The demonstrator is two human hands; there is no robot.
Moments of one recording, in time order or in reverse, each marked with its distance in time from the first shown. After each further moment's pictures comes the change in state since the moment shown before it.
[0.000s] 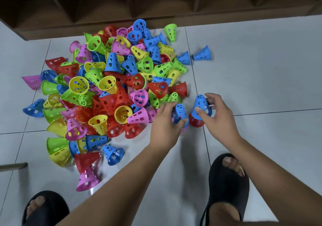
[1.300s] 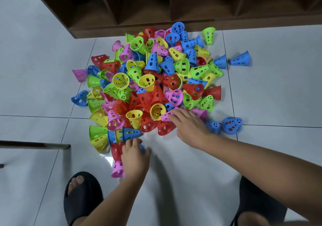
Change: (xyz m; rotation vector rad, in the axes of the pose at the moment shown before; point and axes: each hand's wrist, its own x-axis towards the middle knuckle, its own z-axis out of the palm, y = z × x) left_hand -0.113 -0.154 -0.119 0.531 0.191 -0.573; right_hand -0.004 -0.072 0.165 -0.690 -0.433 -0.783
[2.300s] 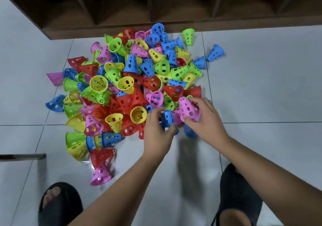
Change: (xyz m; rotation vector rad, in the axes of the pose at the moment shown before) left_hand -0.009 0.166 -0.010 -0.722 -0.096 0.328; right_hand -0.068 0.060 -0.065 0.660 0.371 0.487
